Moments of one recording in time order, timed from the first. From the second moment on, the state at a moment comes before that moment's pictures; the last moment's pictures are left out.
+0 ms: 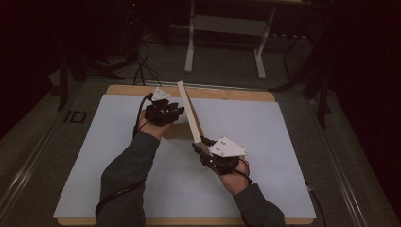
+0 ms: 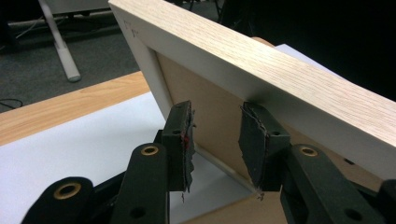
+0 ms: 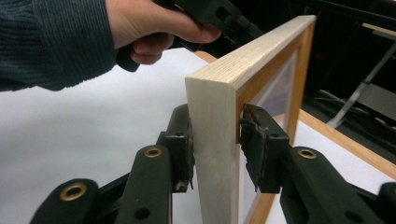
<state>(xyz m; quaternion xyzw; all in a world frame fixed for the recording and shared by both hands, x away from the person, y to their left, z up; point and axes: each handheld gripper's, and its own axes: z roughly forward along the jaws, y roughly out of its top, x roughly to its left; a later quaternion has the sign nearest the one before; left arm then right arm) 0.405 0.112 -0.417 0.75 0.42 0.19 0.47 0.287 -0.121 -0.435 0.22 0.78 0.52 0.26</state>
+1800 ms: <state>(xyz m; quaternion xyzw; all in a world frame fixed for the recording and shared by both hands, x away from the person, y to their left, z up) 0.374 0.119 -0.371 0.73 0.44 0.16 0.50 0.291 -0.160 -0.453 0.28 0.76 0.54 0.22</state>
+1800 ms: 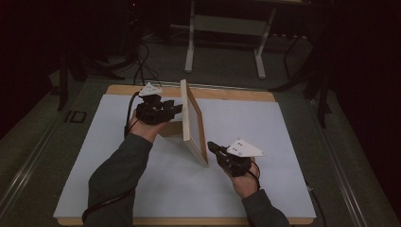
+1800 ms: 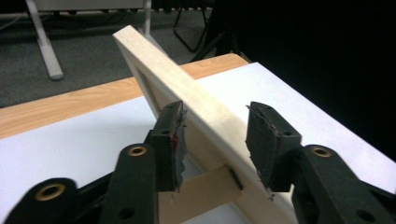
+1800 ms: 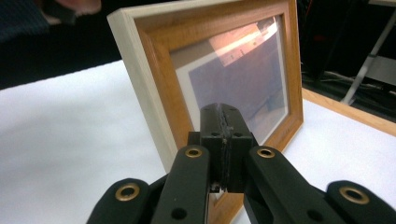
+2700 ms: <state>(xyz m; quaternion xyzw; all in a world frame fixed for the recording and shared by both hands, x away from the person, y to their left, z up) 0.385 0.077 -0.387 0.74 0.49 0.12 0.44 0.292 -0.168 -0.455 0.28 0.76 0.54 0.22</state>
